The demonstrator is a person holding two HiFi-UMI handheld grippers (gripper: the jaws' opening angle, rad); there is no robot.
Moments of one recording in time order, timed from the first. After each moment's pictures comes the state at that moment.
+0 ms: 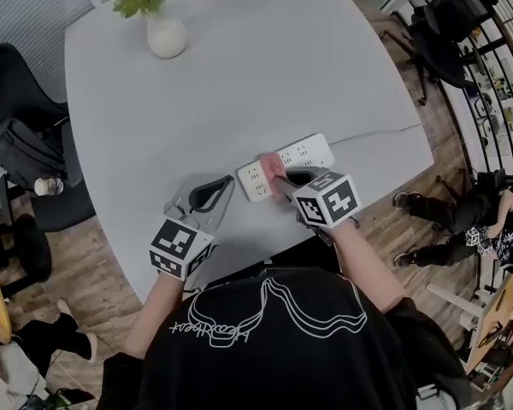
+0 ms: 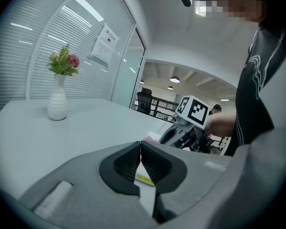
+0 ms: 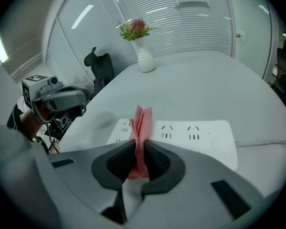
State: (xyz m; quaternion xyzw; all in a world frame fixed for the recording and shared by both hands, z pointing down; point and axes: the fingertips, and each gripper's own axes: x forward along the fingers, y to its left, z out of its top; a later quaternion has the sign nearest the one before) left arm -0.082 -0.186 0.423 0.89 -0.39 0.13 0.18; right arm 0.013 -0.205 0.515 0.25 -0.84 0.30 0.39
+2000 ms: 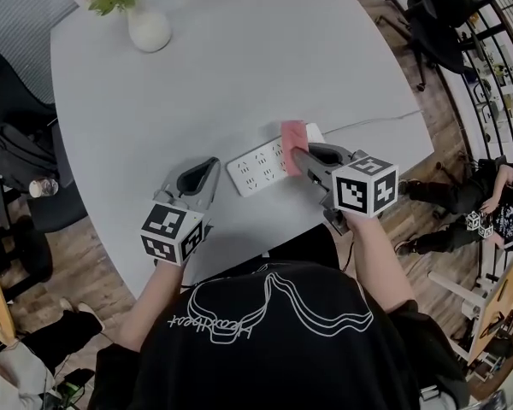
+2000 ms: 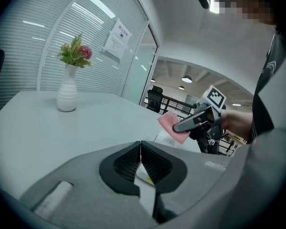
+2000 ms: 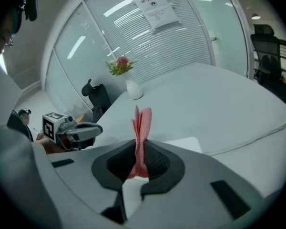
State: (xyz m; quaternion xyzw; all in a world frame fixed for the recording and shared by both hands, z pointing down) left arm -0.087 -0.214 0.447 0.86 -0.44 0.14 0.22; right arm 0.058 -0.247 0.459 0.30 -0.85 0.34 0.25
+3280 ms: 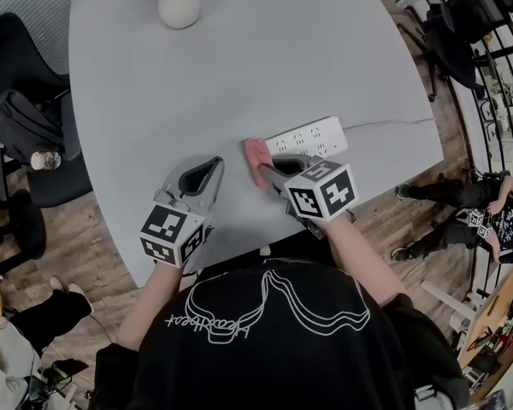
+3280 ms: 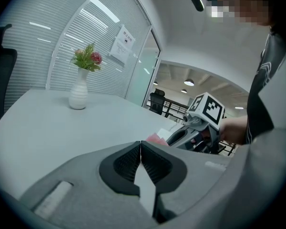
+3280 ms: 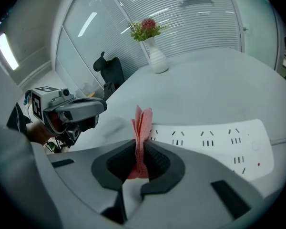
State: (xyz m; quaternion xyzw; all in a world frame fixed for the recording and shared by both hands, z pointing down) left arm -0.121 -0.177 0.450 0.85 -0.46 0.12 0.22; right arm -0.041 -0.182 0.515 0.20 -0.86 0.32 0.35
